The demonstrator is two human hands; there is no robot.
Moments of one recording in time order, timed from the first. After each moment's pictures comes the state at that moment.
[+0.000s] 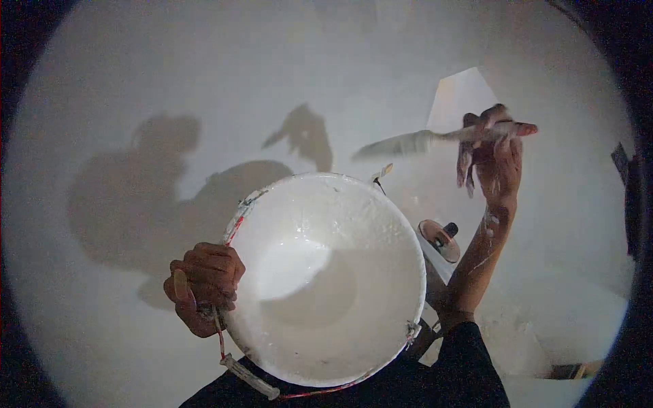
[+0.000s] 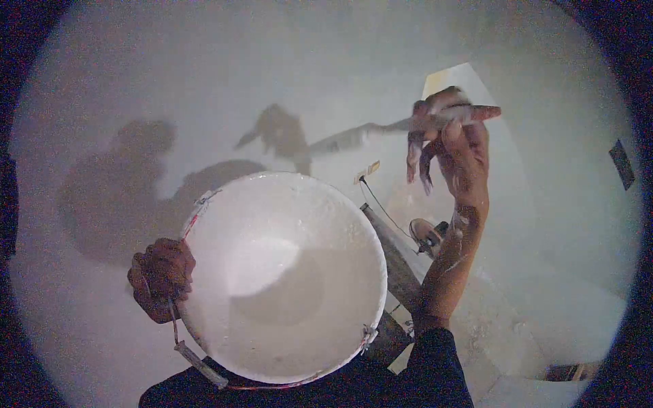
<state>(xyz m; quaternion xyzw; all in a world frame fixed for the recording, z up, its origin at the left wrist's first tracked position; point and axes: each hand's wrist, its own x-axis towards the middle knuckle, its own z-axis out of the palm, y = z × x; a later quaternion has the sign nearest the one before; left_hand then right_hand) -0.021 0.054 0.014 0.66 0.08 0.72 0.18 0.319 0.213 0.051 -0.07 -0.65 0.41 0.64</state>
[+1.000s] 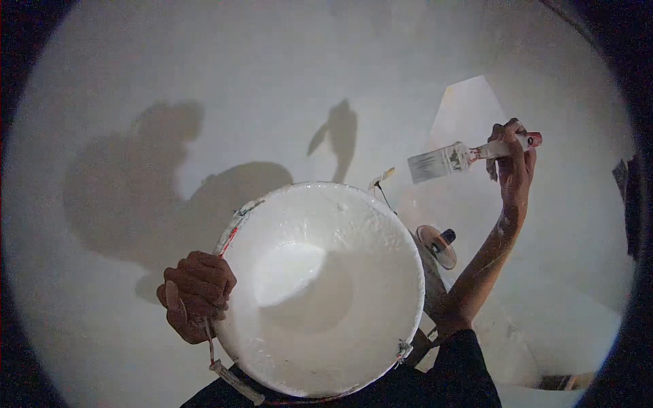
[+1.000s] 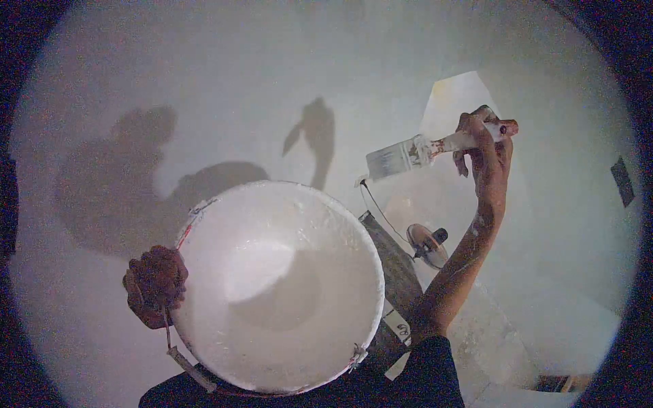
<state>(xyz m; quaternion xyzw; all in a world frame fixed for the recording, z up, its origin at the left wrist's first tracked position) -0.043 0.054 -0.008 0.65 0.14 0.72 0.17 0.366 0.242 0.028 -0.26 -0.61 0.33 0.67</state>
